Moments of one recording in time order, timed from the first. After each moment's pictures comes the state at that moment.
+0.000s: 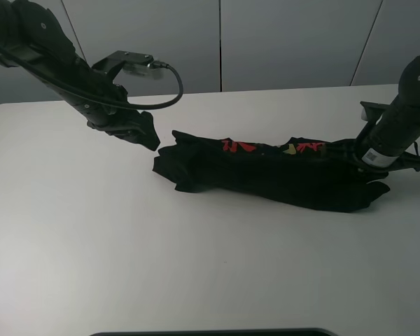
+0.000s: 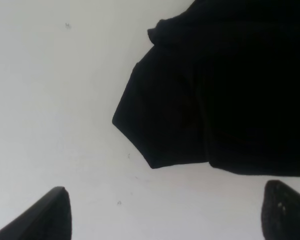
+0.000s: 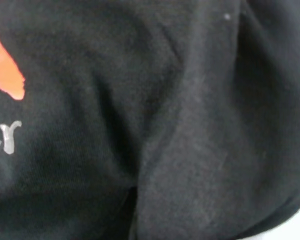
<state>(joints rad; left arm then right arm) -0.51 1.85 -1.16 -0.38 0.61 0.47 0.06 1.94 -0.87 0.07 0.52 0.17</state>
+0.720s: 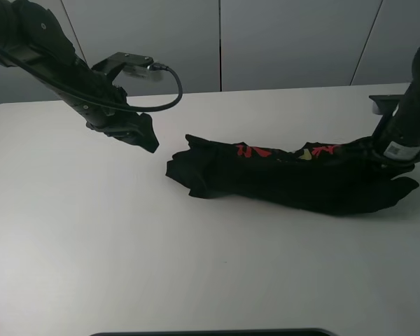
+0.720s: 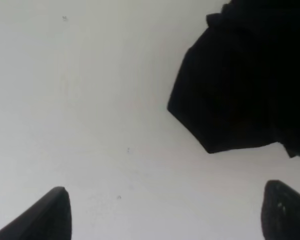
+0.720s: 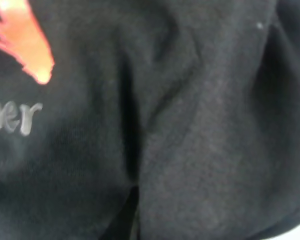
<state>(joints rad) -0.51 1.85 -1.16 -0.37 0.63 0.47 0.06 1.80 -0.94 -0.10 0.75 0.16</state>
